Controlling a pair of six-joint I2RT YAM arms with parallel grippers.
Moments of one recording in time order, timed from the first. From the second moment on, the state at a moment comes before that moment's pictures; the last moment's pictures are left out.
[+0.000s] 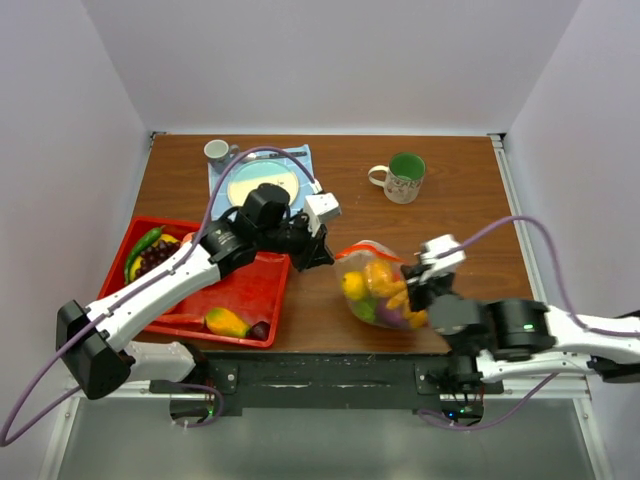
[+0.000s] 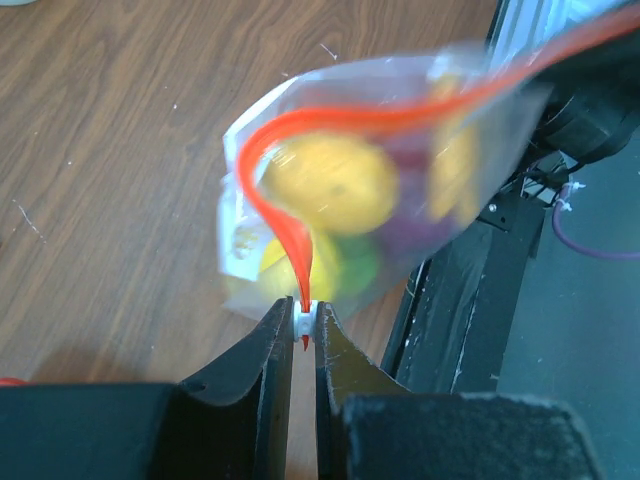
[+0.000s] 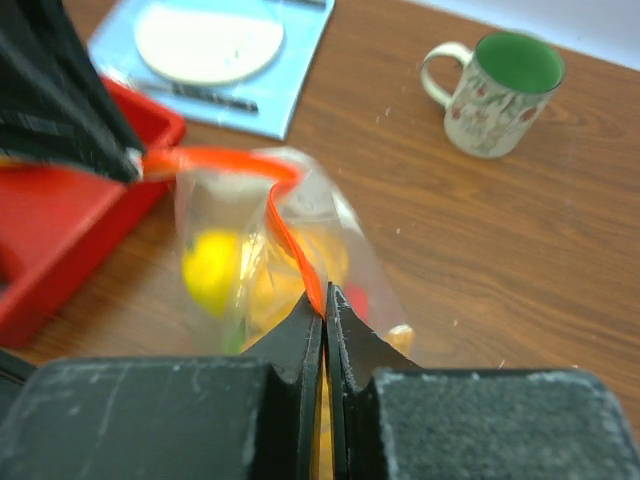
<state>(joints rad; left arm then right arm) -0.77 1.26 1.15 -0.45 0.48 -0.01 1.52 0.68 0.94 -0.77 1.12 0.45</state>
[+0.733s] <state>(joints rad) -0.69 1.61 1.46 -0.49 0.02 -0.24 0.72 1.09 1.06 -0.61 0.58 0.45</state>
